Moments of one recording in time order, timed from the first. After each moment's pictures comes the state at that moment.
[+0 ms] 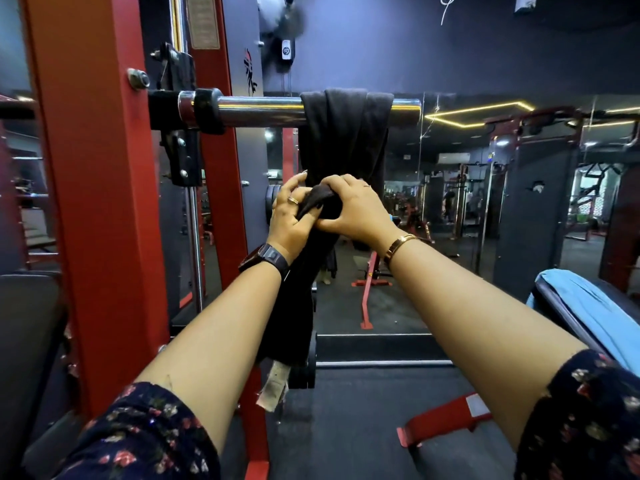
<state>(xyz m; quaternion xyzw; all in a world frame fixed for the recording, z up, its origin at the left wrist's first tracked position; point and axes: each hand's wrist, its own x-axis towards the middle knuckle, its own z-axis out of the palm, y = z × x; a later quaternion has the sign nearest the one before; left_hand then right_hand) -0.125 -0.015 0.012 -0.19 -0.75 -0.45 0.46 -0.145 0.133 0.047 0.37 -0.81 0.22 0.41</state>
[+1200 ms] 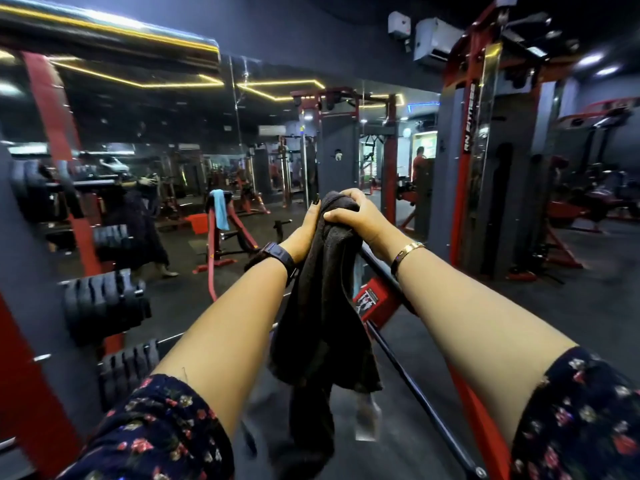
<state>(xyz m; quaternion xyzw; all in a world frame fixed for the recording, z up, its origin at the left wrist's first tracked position) -0.195 0.230 -0.049 -0.29 -0.71 -0.63 -0.11 -0.123 0.355 -0.034 0.08 -0.76 0.59 0.25</state>
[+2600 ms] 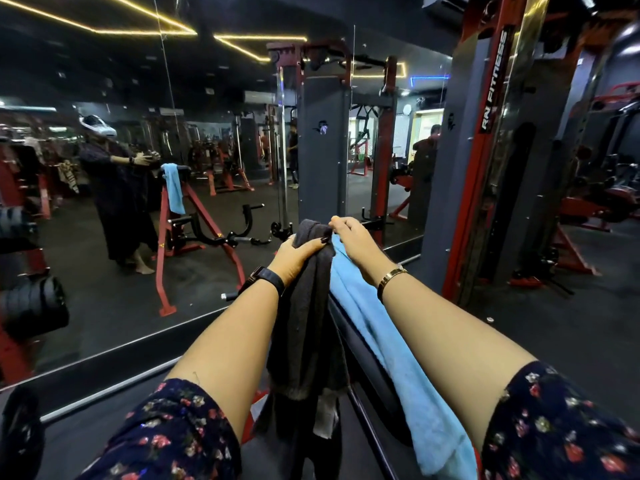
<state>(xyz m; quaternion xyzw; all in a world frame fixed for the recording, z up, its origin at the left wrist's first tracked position) -0.528 0.579 -0.145 -0.24 -0.71 -0.66 -0.05 -0.479 0.713 -0.127 -0.03 -0.77 0.58 0.26</state>
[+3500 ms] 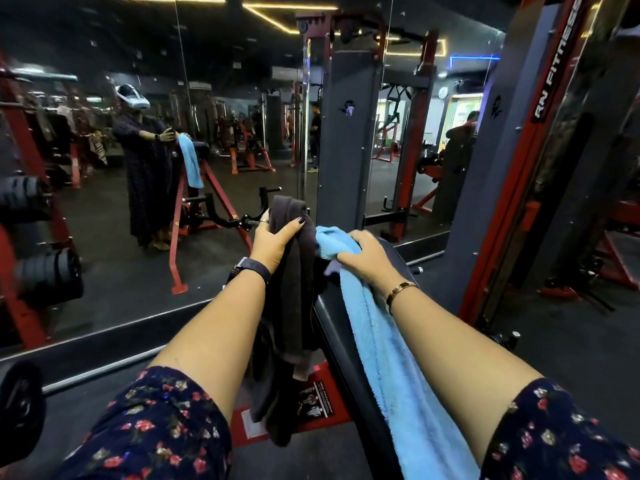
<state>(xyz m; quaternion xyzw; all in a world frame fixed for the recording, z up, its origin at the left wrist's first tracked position) -0.676 0.609 -0.172 -0.16 -0.64 -0.75 0.07 -0.607 0.787 -0.179 -0.05 -0.89 0.39 0.22</state>
